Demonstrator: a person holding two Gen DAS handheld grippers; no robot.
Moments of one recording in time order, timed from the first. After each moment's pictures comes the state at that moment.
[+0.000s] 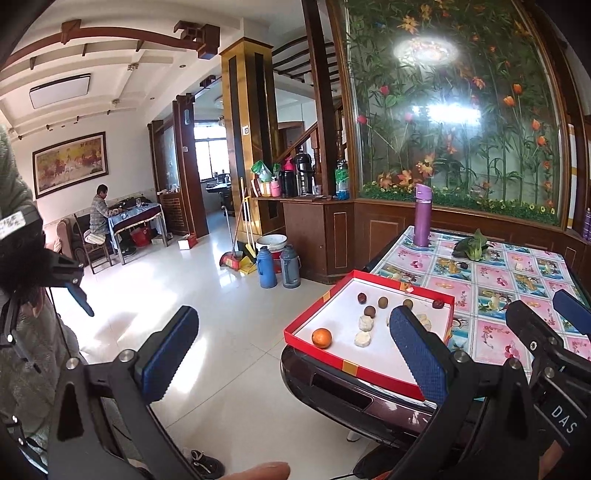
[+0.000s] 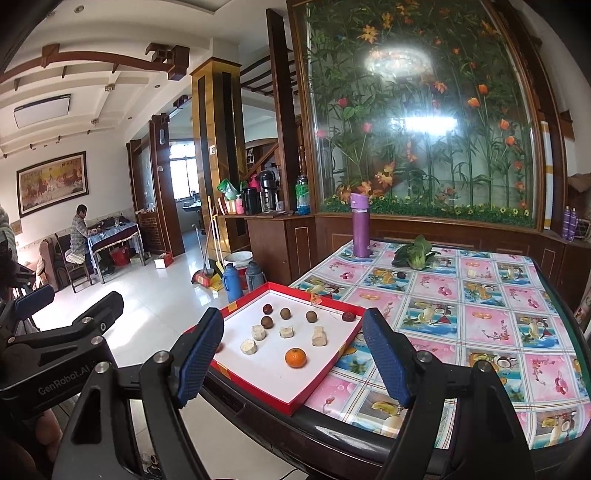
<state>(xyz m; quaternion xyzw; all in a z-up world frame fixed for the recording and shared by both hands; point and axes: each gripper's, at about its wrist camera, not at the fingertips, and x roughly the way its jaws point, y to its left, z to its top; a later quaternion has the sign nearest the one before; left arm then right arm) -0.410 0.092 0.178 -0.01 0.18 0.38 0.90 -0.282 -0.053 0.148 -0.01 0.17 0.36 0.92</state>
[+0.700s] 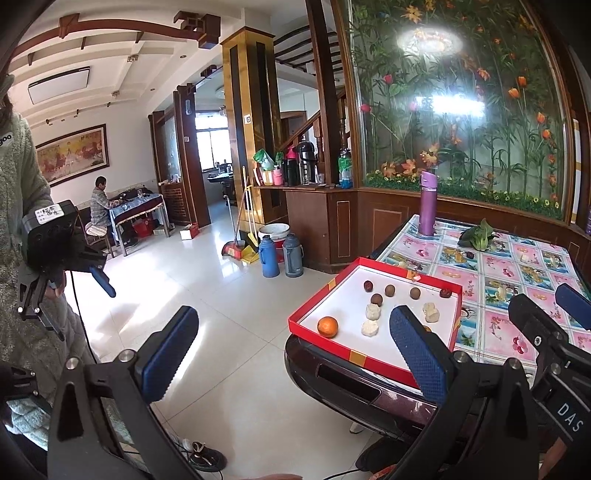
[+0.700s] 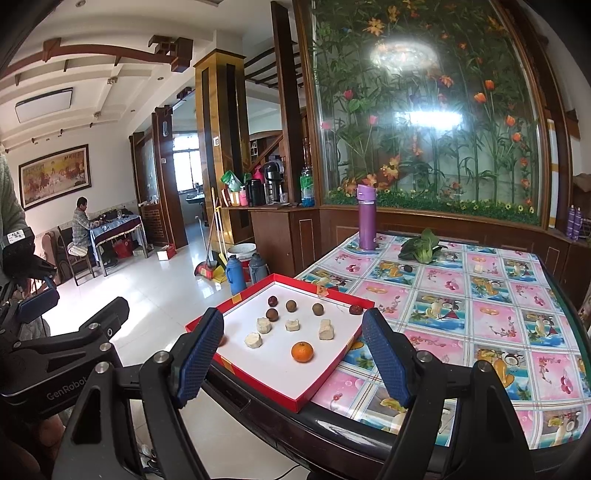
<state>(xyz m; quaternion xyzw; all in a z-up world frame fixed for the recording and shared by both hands) -0.408 0.103 0.169 -0.02 0.20 0.39 0.90 -0.285 -0.043 0.146 -0.02 0.18 0.37 0.91</state>
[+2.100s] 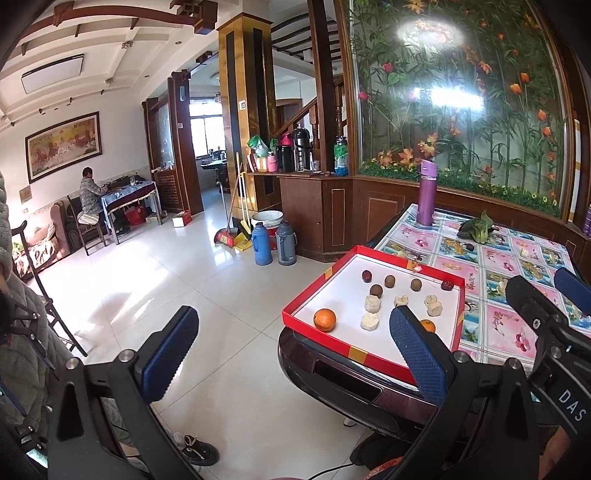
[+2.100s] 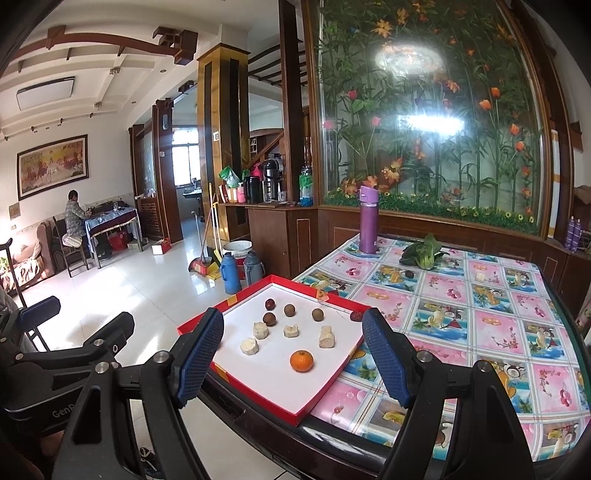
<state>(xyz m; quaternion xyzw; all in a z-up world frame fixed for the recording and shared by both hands) -0.388 0.119 0.153 -0.04 0.22 0.38 0.90 -0.283 -0.035 0.146 -0.03 0.17 0.37 0.91</state>
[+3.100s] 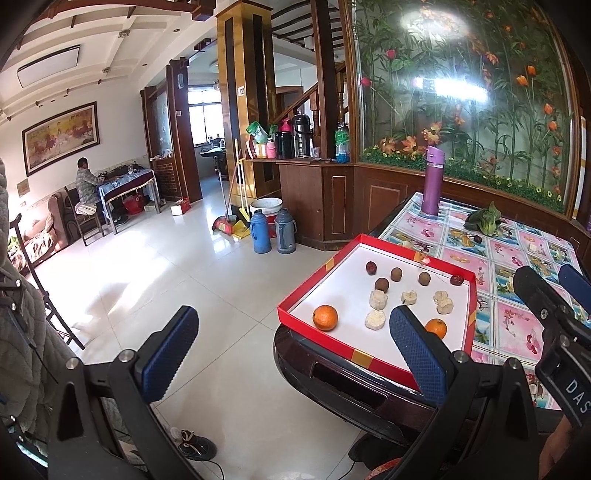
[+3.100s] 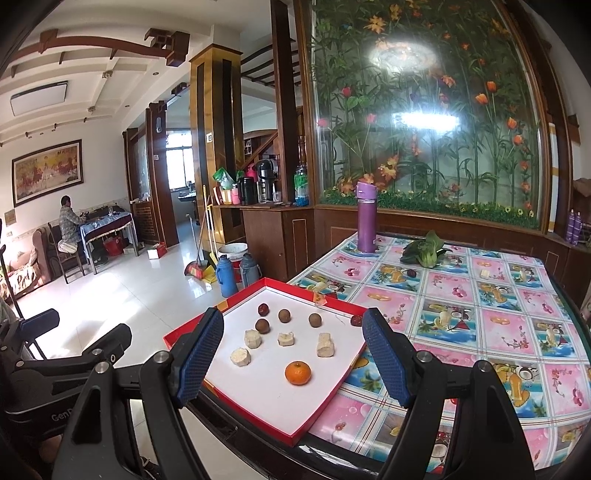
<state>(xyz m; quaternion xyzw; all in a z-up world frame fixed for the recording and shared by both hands) -0.367 0.145 0.142 -0.05 0.25 0.37 0.89 -0.256 -0.027 0.141 -0.02 0.18 0.36 0.91</state>
